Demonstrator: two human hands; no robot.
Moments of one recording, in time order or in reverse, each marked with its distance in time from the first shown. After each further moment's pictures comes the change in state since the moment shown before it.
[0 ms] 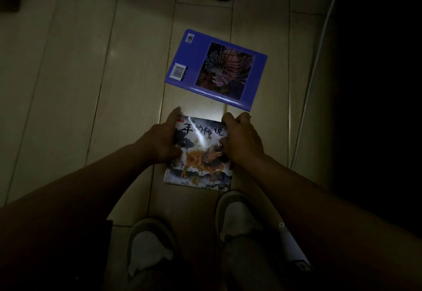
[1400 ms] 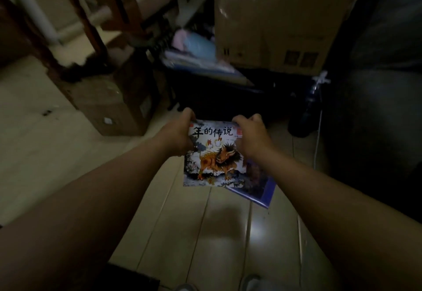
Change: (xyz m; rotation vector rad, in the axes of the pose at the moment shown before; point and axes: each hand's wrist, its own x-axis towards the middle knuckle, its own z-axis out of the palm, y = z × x) left_hand -0.190 0.128 -0.233 0.056 0.643 0.077; right_hand -0.051 -0.181 -0.263 0.110 0.348 -0.365
